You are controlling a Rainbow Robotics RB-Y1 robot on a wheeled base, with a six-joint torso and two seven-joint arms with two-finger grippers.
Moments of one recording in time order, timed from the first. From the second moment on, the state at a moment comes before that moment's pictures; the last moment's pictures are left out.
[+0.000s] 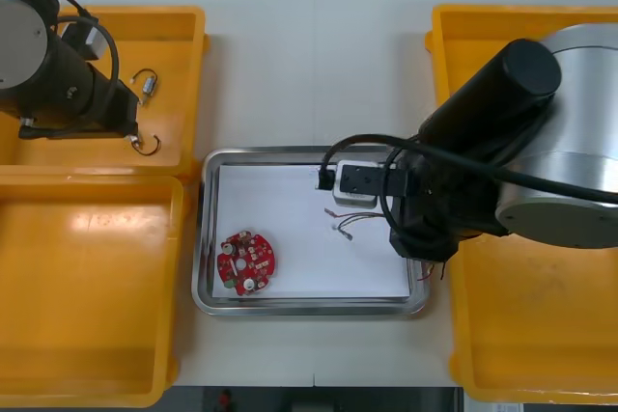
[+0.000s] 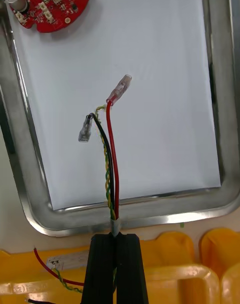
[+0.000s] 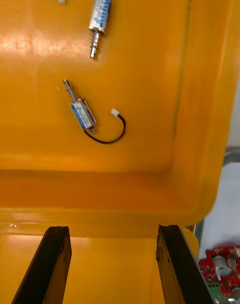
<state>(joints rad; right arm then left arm) -0.74 -0.77 0.63 -2.30 -0.90 1.75 1.77 -0.62 0.69 -0.07 -1.91 0.66 1.87 -1.04</state>
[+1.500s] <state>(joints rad) -0.74 -0.68 0.98 -1.98 -0.67 1.43 1.81 -0.73 0.64 -0.24 -1.27 0.56 1.40 -1.04</state>
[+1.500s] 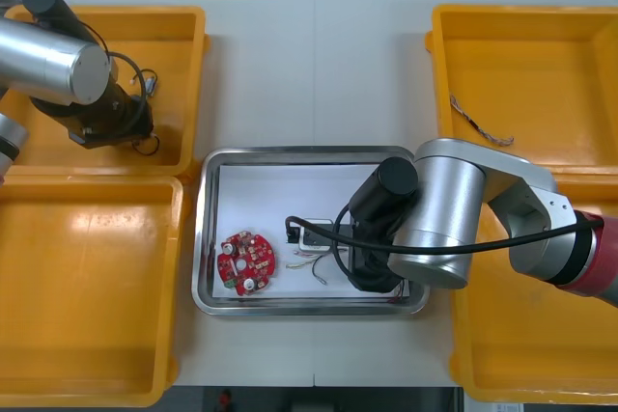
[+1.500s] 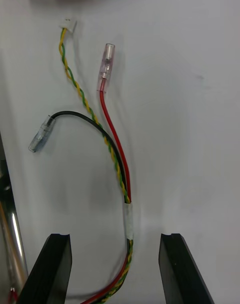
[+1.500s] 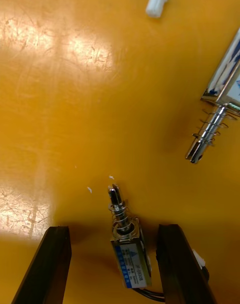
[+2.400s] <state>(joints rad) -0.74 -0.51 0.54 -2.08 -0.66 1.92 1.81 -0.74 0.64 -0.11 -1.63 0.55 1.81 -1.04</state>
